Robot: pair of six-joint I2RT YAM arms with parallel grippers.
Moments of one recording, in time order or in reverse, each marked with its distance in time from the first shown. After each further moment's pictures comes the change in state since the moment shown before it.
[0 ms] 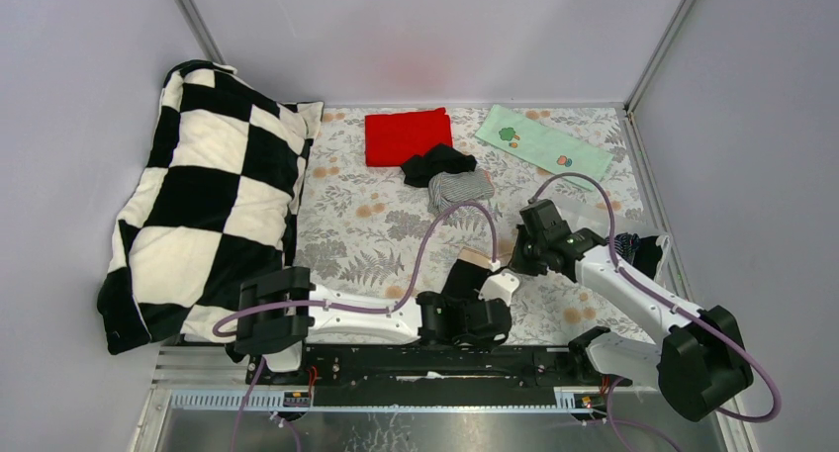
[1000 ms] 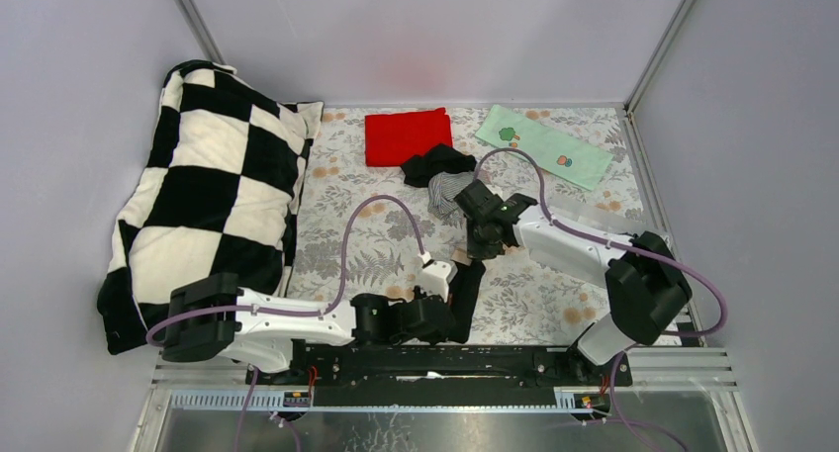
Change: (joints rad) left arm 0.035 -0.376 -0.420 0.137 -0.092 -0.182; right arm 0.244 0.409 0.388 -0.140 0.128 -0.002
